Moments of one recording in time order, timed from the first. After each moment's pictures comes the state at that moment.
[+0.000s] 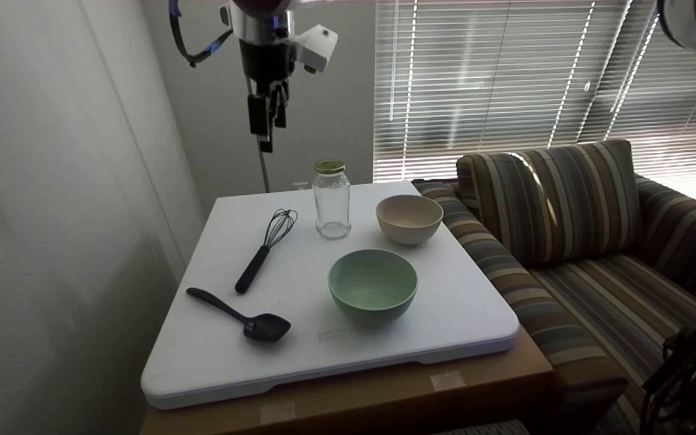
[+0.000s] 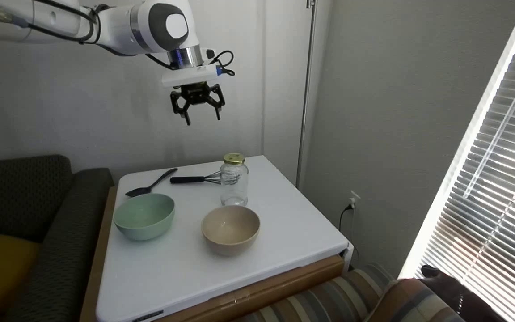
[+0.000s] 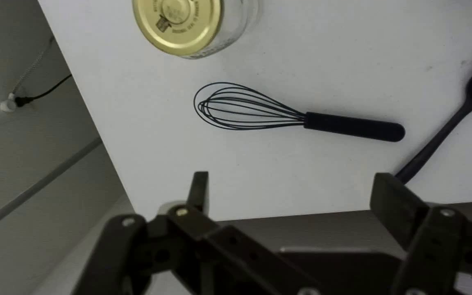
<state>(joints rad) 0.24 1.26 0.02 -0.40 -0.15 1.88 -0.49</state>
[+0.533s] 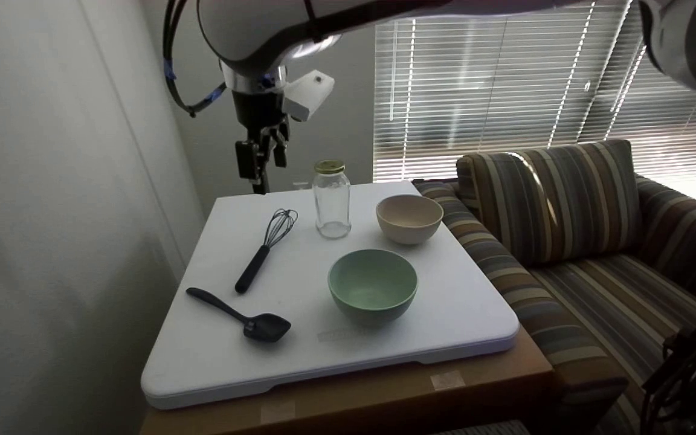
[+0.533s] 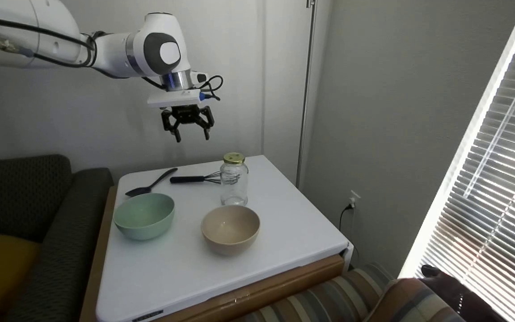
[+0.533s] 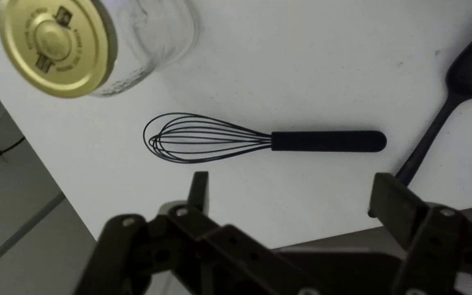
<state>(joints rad) 0.28 1.33 0.03 -0.41 -0.14 1.89 -0.29</state>
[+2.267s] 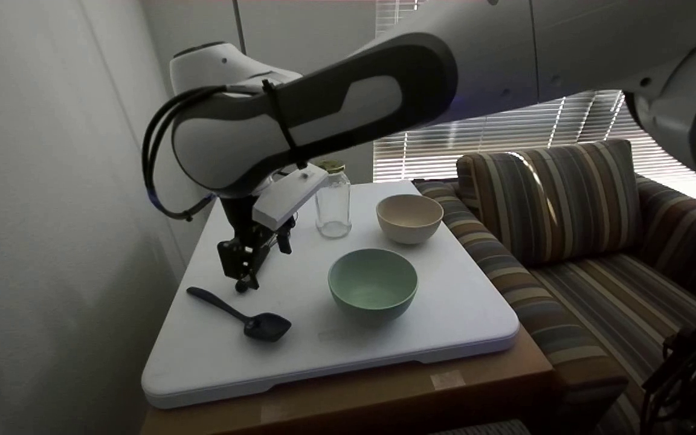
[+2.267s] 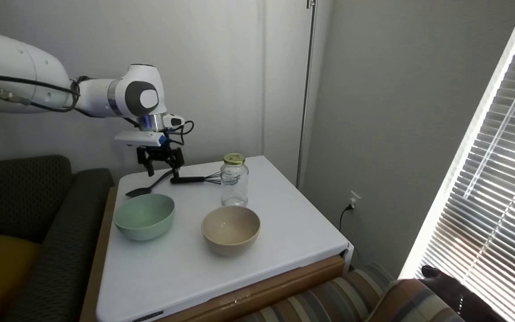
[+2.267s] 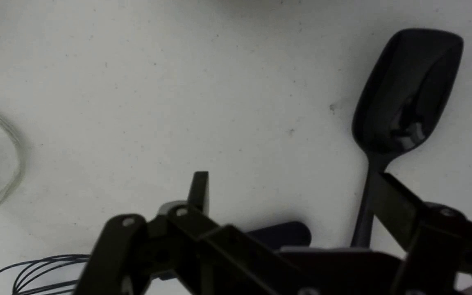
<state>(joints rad) 0.38 1.47 0.03 -0.42 -0.10 1.86 0.03</state>
